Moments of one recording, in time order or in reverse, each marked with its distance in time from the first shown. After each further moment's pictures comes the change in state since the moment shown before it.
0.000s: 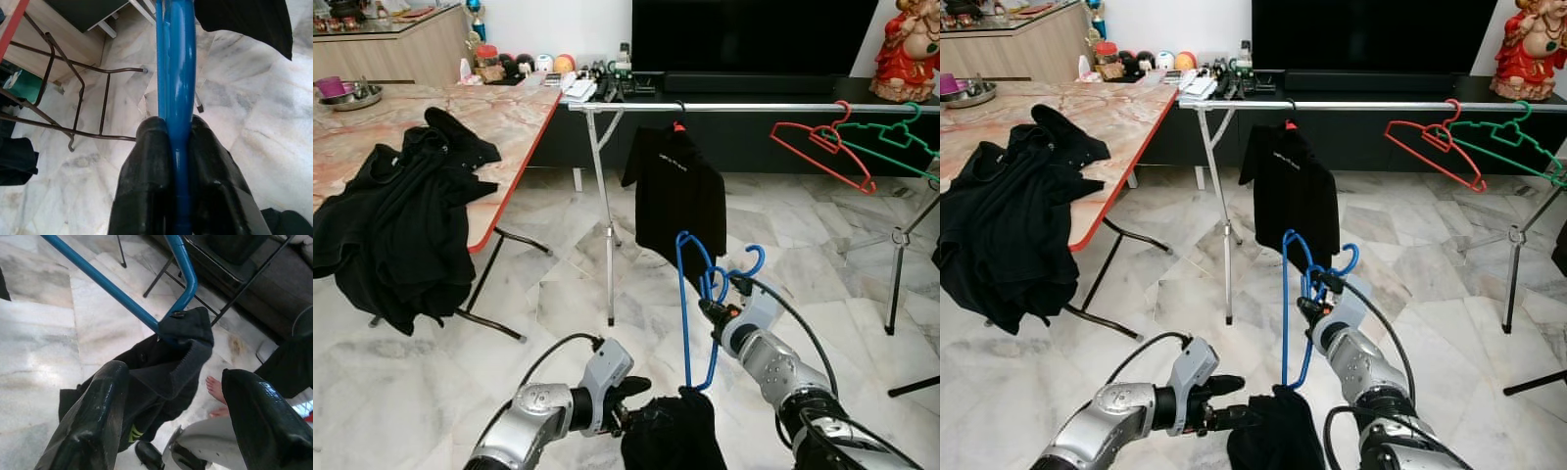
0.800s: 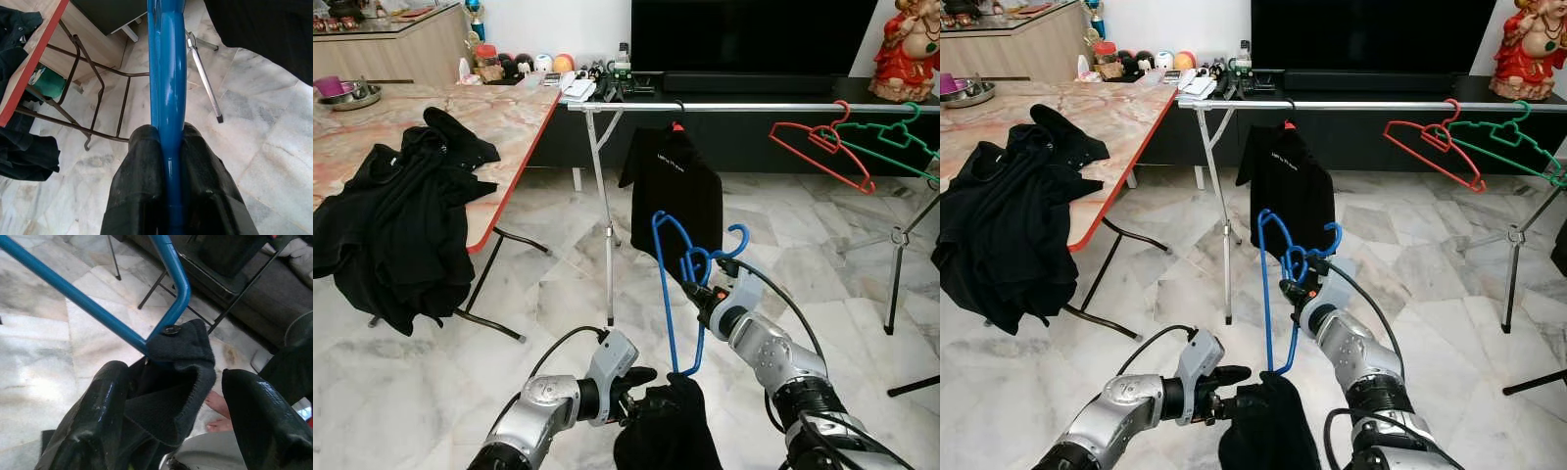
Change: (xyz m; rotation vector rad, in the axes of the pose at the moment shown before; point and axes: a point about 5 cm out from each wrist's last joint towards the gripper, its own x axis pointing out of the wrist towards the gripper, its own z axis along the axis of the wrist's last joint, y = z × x) left arm 0.007 0.002 0.008 0.008 -0.044 -0.034; right arm 0.002 0.027 0.008 -0.030 0.020 0.114
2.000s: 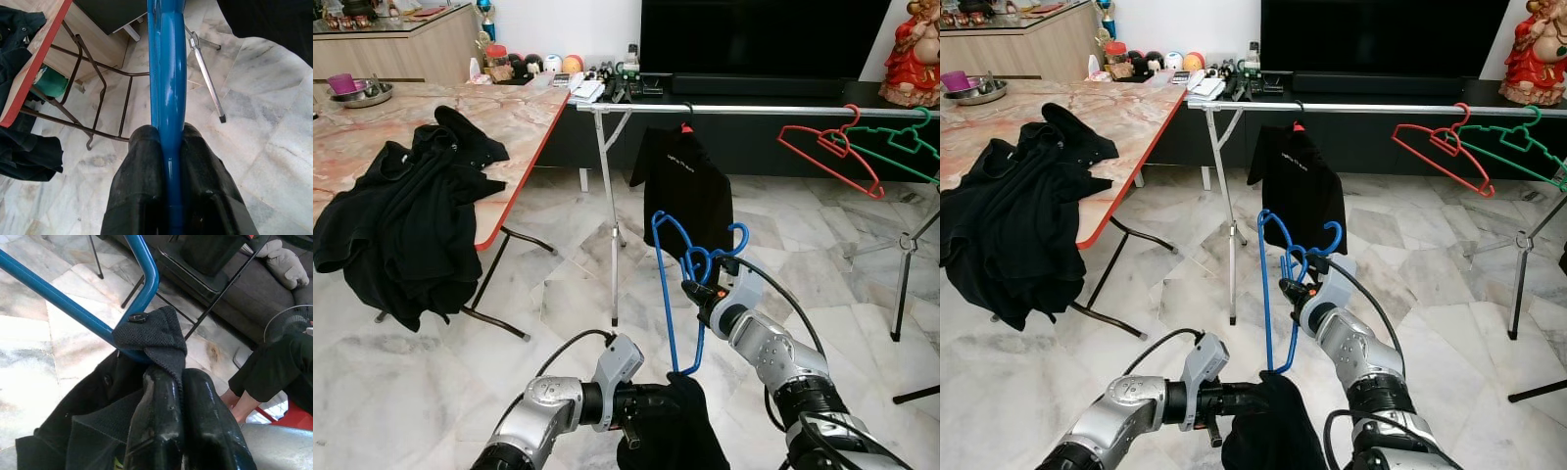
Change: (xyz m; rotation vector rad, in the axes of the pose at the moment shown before) left arm 0.002 -0.006 -0.002 -0.011 0.016 -0.090; right arm -0.002 0.000 0.005 0.016 -0.006 -0.011
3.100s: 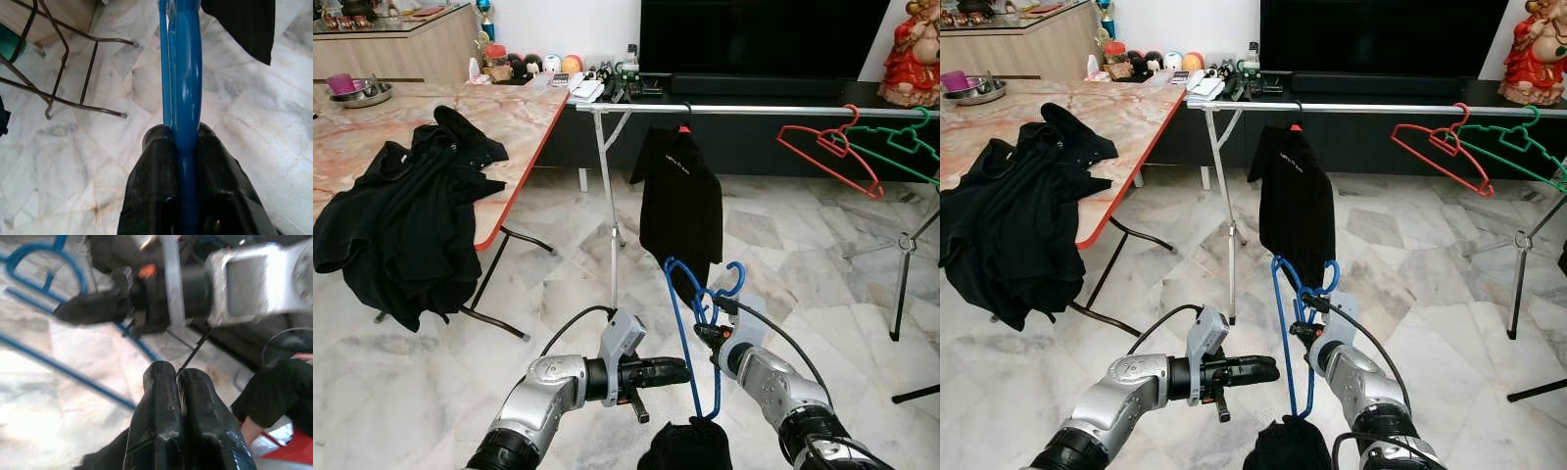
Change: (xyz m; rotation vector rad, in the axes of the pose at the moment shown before) left arm -0.004 0.002 0.032 0.041 -0.108 0.002; right arm -0.010 -0.038 -0.039 -0.141 0.109 -0.166
